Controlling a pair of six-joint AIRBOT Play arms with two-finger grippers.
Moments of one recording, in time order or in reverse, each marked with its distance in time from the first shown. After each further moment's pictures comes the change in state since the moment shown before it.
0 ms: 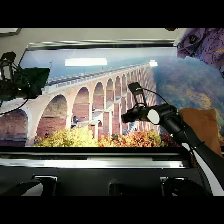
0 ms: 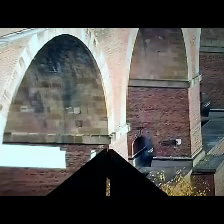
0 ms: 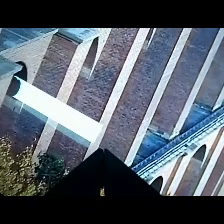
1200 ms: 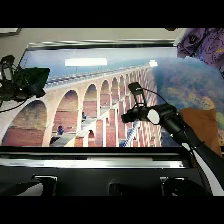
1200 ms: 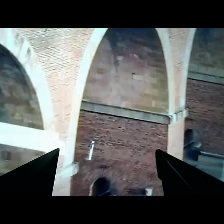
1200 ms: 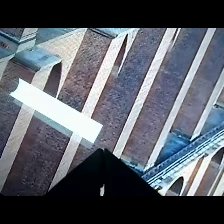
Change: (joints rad) left arm 0.030 -0.064 0.009 0.100 0.013 -0.161; right arm 0.000 0.000 0.000 0.000 0.000 0.000
